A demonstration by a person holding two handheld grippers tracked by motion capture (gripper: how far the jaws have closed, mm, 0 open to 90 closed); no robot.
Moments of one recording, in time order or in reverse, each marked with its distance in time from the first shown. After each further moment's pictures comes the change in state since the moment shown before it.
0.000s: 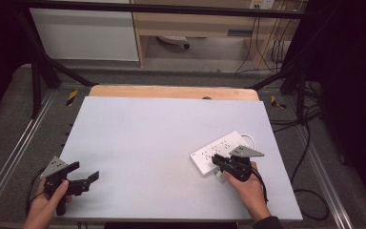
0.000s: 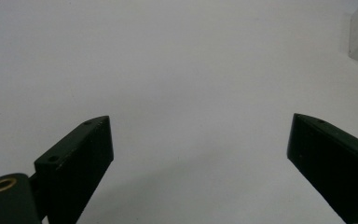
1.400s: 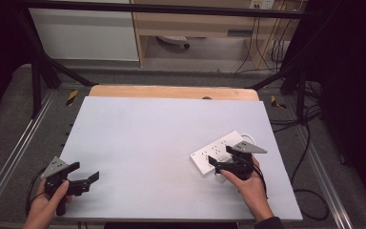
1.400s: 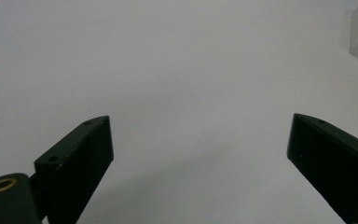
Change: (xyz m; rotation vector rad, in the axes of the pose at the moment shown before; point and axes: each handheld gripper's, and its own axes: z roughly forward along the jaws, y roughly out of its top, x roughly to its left) left arm -0.001 0.000 0.000 0.007 0.000 0.004; right arm 0.002 0.017 -0.006 -0.038 -0.070 0.040
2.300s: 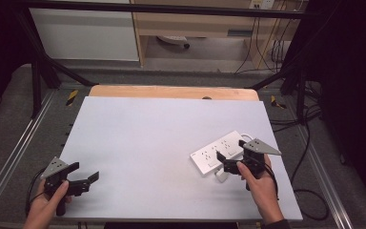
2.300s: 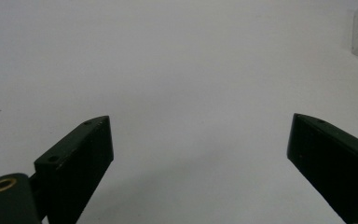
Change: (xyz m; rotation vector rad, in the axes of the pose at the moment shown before) left arm 0.001 -0.001 0.000 0.001 0.005 -0.003; right arm -0.005 0.015 -0.032 -0.111 -0.063 -0.033
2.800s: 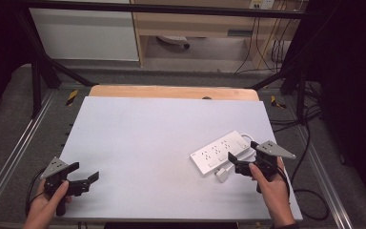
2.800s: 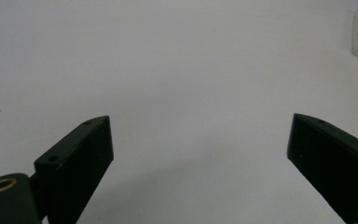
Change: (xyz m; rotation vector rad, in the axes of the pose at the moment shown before) left arm 0.000 0.000 0.000 -0.002 0.000 -0.002; right arm -0.019 -0.003 -0.024 -0.011 -0.049 0.007
